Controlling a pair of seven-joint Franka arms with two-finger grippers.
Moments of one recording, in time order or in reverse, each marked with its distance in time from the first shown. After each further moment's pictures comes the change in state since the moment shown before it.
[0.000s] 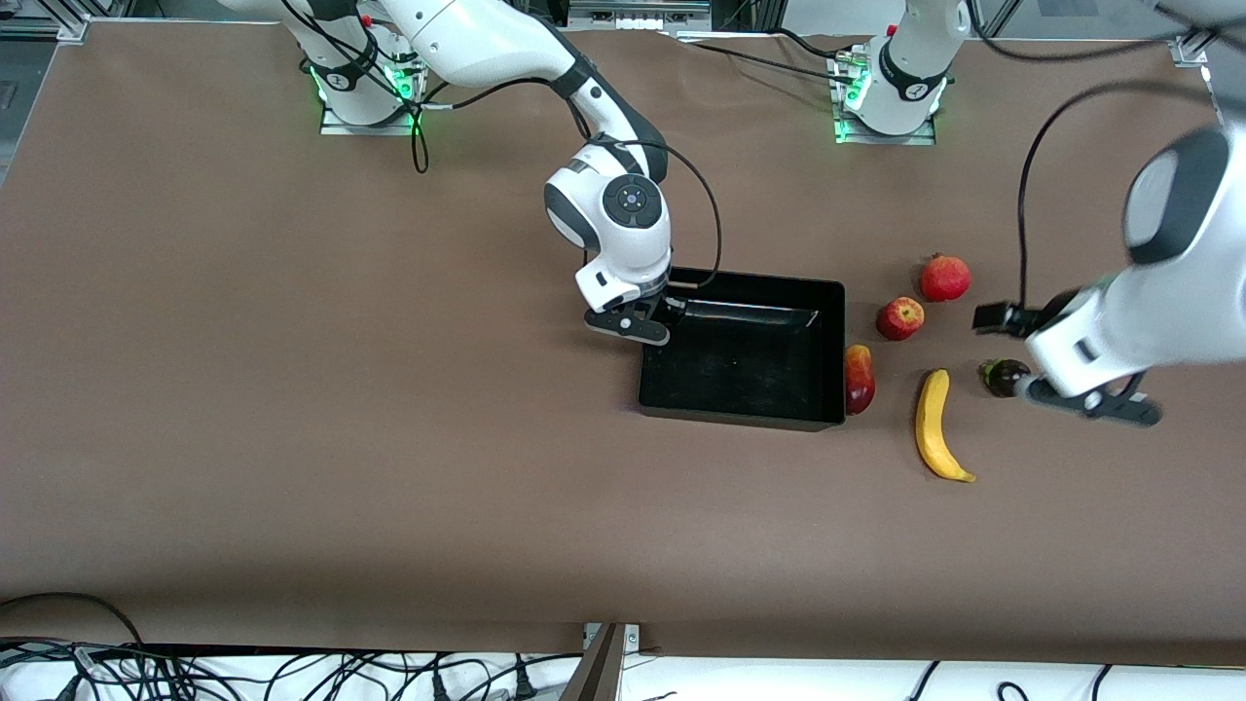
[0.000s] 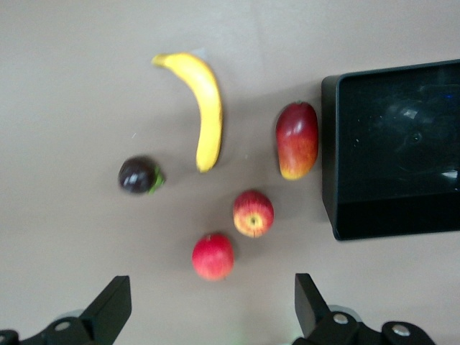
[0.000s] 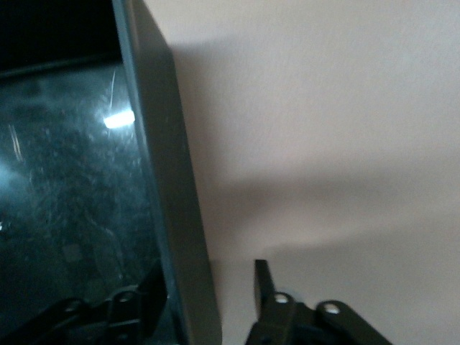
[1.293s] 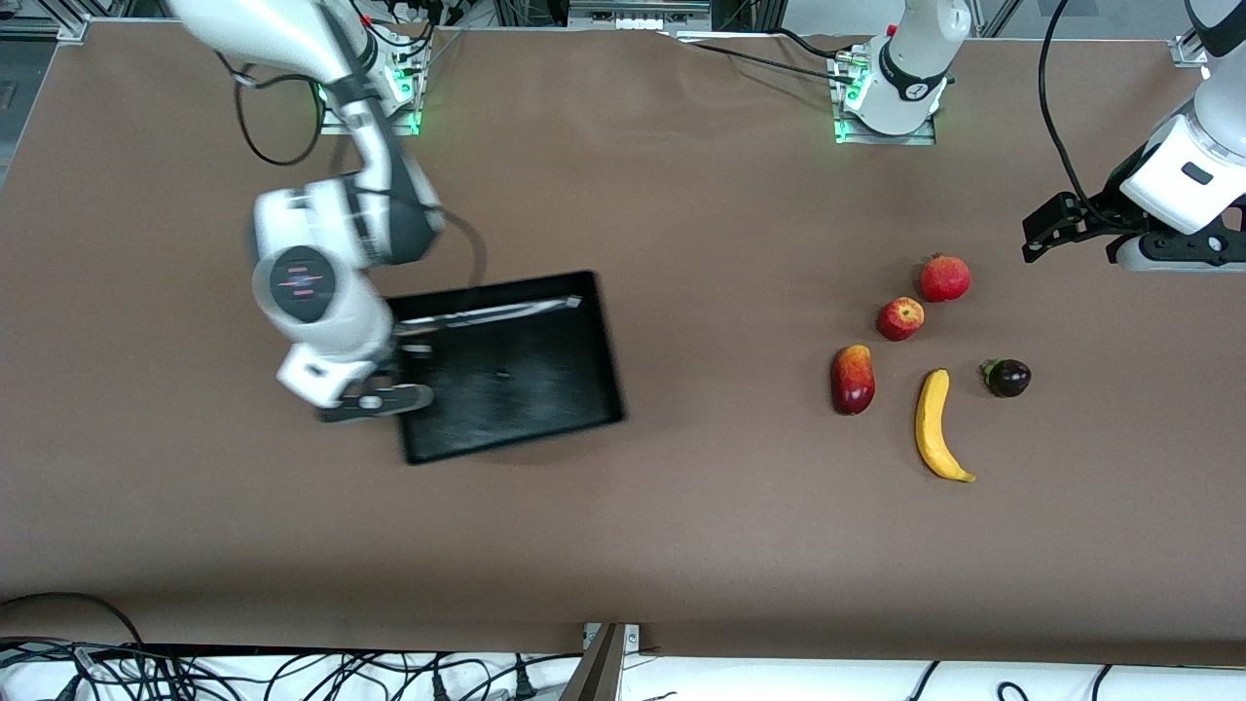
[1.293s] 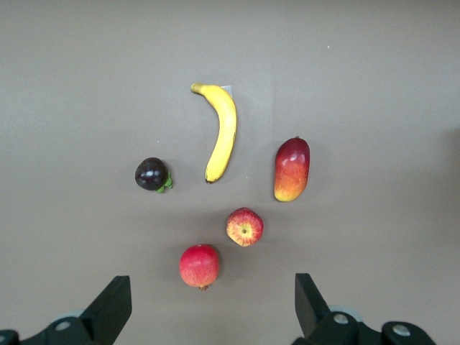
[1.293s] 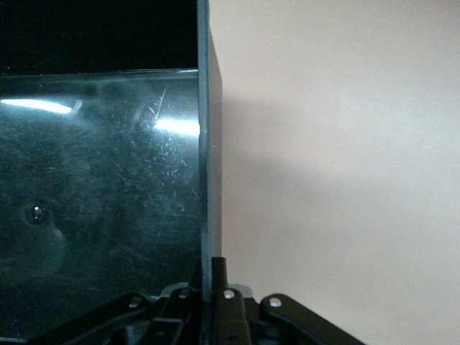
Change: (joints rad) left arm -0.194 -0.468 0.343 -0.496 -0.193 0.338 -0.039; right arm -0.335 -0.382 -0.274 -0.336 0.011 -0.226 -1.102
